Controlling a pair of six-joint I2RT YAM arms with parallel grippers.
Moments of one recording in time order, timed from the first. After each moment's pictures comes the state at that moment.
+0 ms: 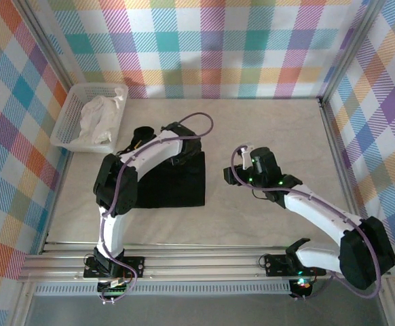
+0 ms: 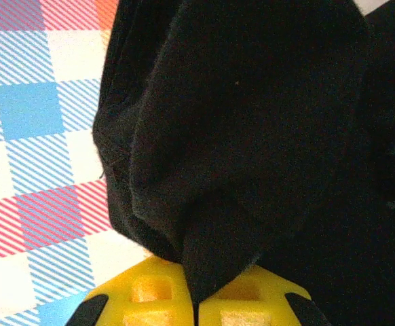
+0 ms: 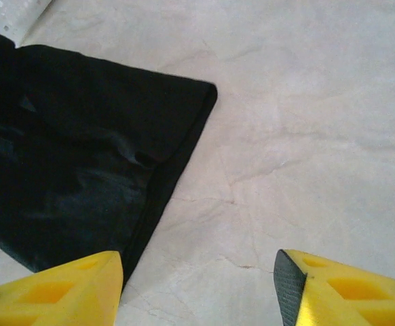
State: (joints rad) left arm -0.66 2.03 1.73 -1.66 -1.13 -0.46; right arm 0.56 1.21 0.70 -0.15 -0.14 0.29
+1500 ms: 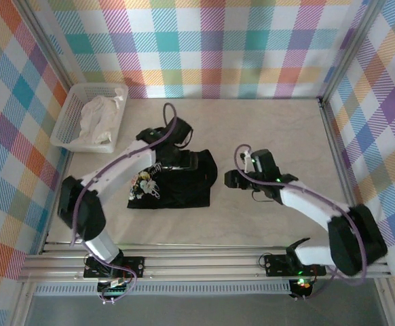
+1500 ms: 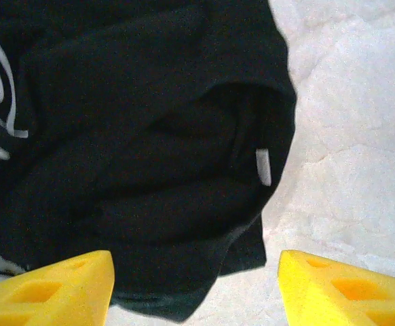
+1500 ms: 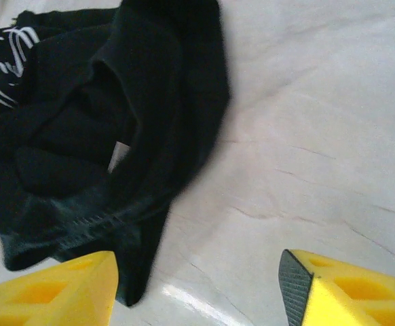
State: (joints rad) left arm -0.64 1.62 1.41 -0.94 0.03 -0.58; right arm 0.49 1.35 0.70 -0.14 -0.30 0.46
